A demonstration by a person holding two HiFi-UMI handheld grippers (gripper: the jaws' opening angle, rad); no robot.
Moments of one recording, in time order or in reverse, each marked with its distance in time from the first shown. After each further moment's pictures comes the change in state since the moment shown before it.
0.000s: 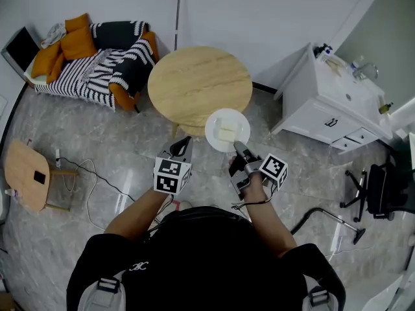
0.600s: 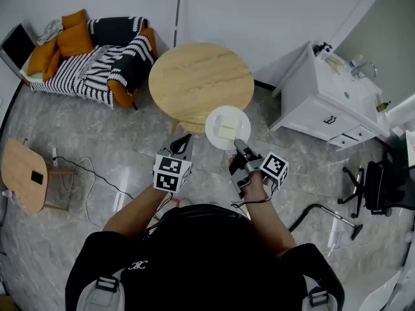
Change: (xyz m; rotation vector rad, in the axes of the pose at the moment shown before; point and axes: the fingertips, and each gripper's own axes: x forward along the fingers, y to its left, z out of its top) left arm -0.008 0.019 -0.006 0.011 -0.005 -0.035; right arm 0.010 0.006 -0.021 0.001 -0.021 -0.010
